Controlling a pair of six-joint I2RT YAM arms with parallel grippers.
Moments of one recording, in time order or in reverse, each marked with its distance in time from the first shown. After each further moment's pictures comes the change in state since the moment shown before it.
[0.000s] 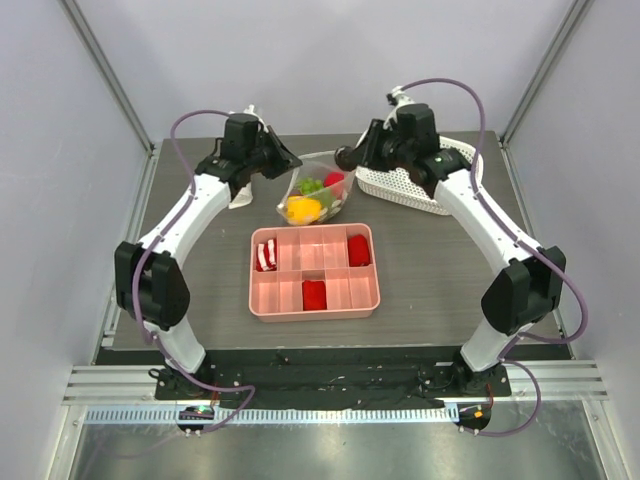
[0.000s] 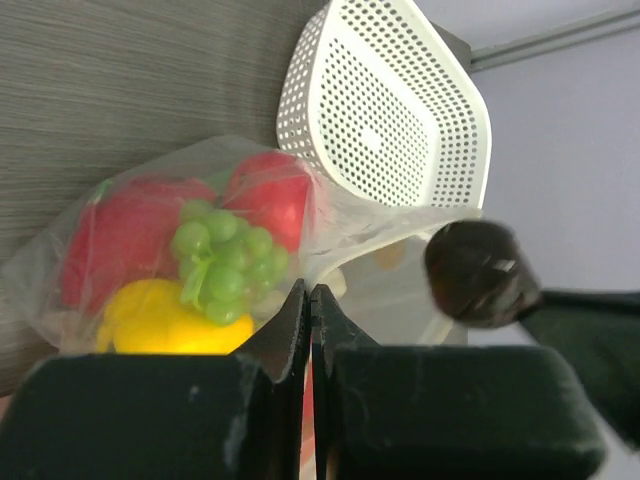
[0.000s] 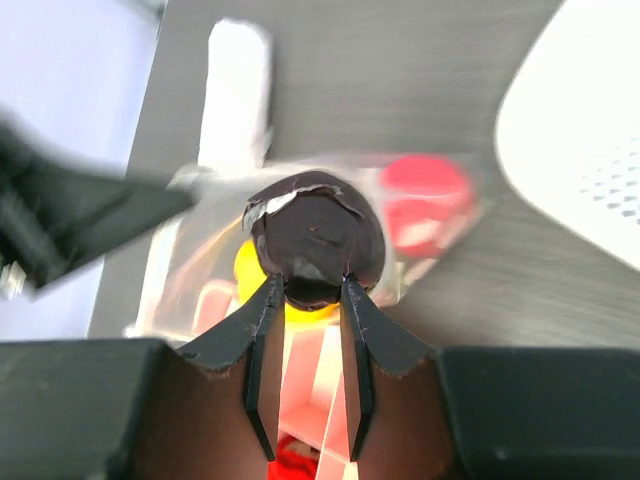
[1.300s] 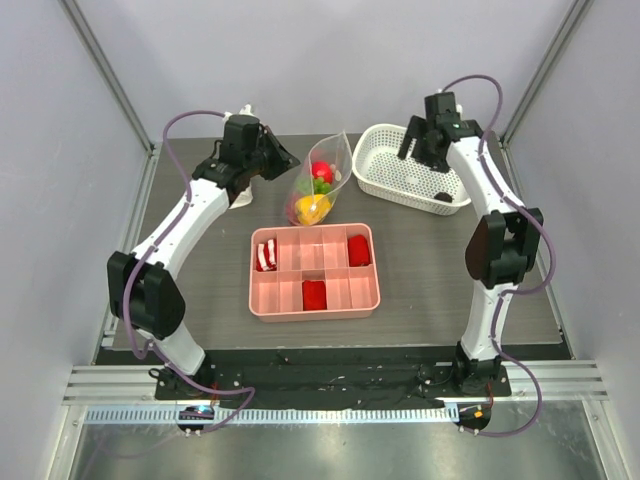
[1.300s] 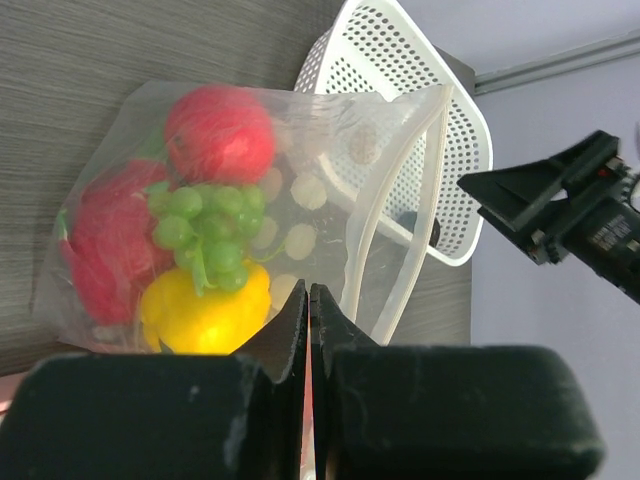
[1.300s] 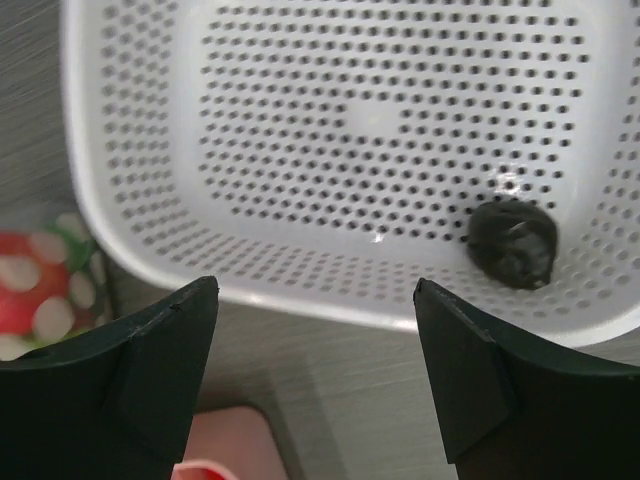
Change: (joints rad) left arm -0.032 -0.076 -0.029 -0.034 -0.110 -0.015; right arm -0.281 0.364 0.339 -0.375 0.323 -0.054
